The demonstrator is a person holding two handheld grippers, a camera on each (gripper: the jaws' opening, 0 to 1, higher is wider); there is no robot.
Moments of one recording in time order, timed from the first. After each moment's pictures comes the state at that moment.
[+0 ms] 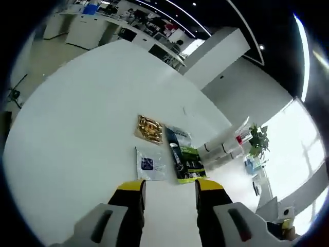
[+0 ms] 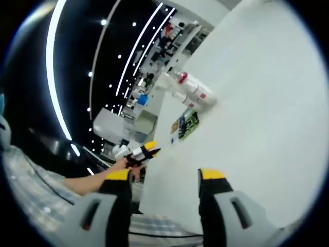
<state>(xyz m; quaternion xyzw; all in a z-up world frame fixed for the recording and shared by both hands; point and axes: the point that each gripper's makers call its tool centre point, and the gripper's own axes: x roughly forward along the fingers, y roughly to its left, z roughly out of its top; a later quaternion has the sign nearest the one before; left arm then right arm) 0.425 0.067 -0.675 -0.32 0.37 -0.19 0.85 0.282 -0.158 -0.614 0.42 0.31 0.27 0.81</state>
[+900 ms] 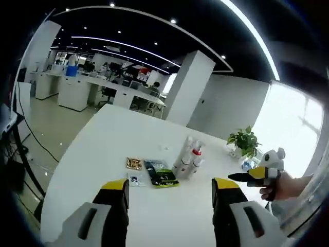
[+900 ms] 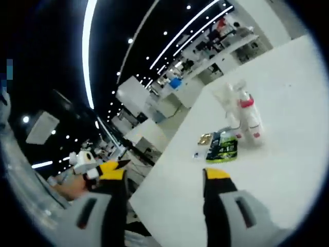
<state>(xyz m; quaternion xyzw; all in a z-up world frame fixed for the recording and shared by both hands) 0.312 0.089 -0.549 -0.18 0.21 -0.17 0.95 0.348 -0.098 -0.544 0.23 0.25 0.43 0.83</state>
